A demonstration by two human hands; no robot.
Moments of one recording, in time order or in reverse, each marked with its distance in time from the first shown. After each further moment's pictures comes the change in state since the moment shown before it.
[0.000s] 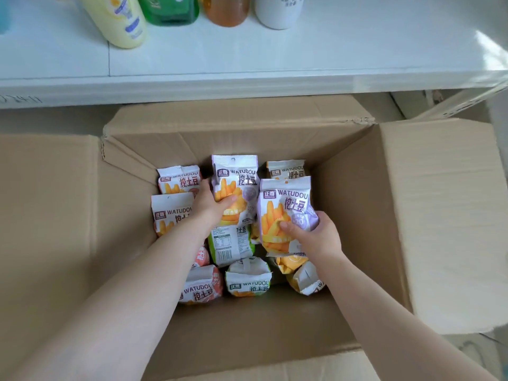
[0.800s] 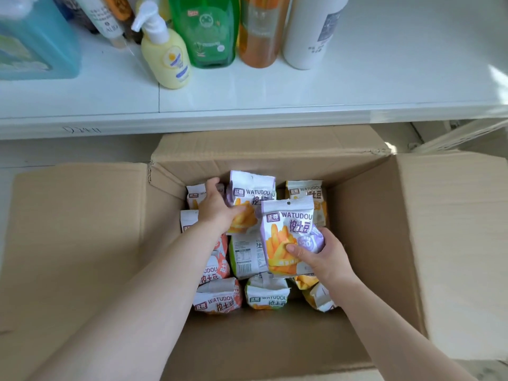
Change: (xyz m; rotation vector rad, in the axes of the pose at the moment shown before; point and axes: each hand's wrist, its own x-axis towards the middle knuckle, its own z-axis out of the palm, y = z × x) left_hand -0.003 0.027 -0.045 0.079 0.094 0.043; right_hand -0.022 -0.020 0.006 0.074 -0.176 -0.057
